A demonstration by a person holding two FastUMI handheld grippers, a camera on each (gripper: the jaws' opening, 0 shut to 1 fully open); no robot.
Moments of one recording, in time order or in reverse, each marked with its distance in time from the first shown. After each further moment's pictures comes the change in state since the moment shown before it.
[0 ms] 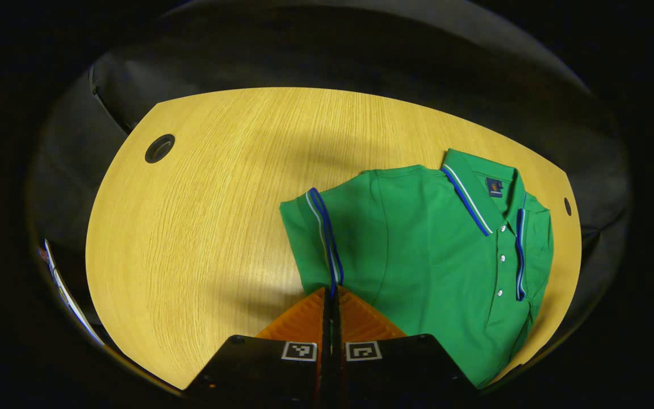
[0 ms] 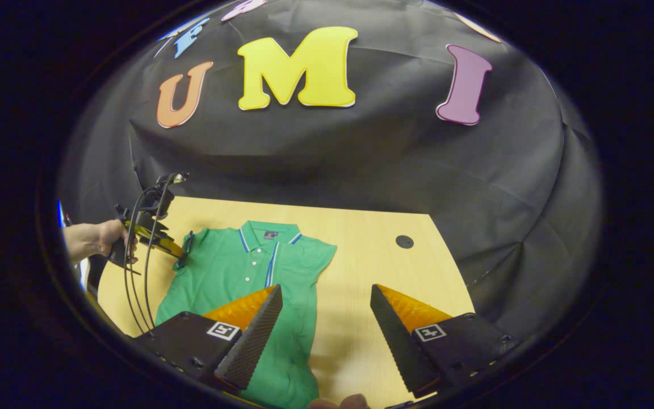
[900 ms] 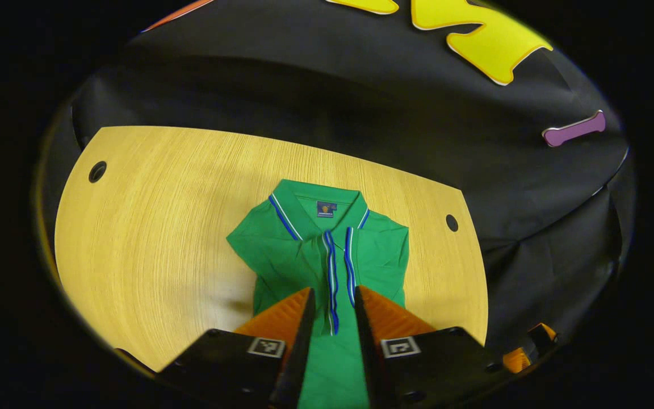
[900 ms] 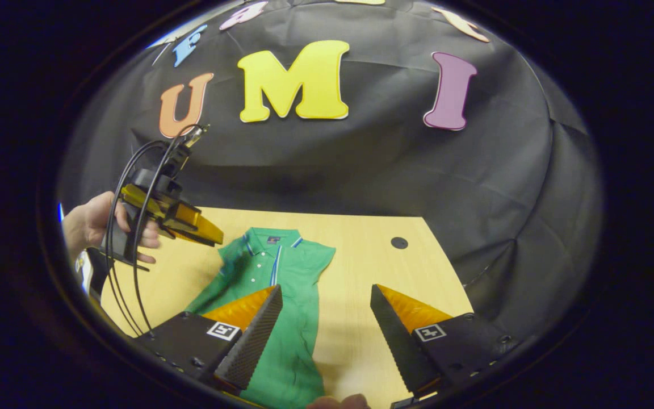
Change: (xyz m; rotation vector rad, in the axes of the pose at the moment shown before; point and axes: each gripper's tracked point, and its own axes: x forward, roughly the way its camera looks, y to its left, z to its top) left arm -0.101 -0.183 0.015 -0.063 -0.103 -0.355; right arm -0.039 -0.001 -0.011 0.031 -0.055 -0.012
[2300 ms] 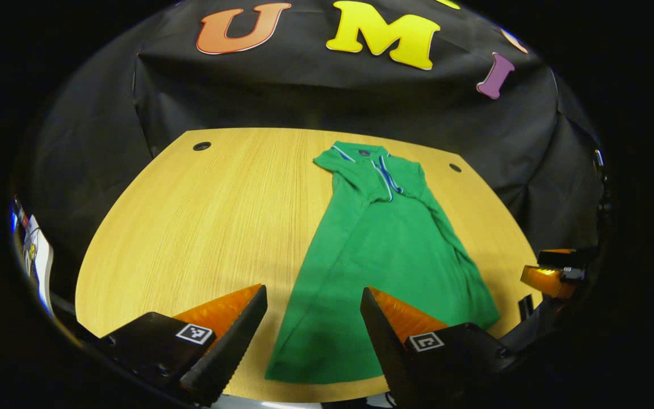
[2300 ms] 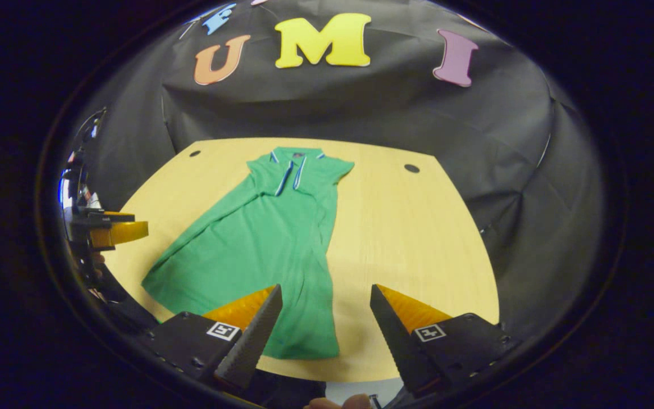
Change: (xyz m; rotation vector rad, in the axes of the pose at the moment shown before) left arm -0.156 0.123 -0.247 0.282 -0.212 0.284; right arm -0.082 0.014 -0.209 -0.064 0.280 0.070
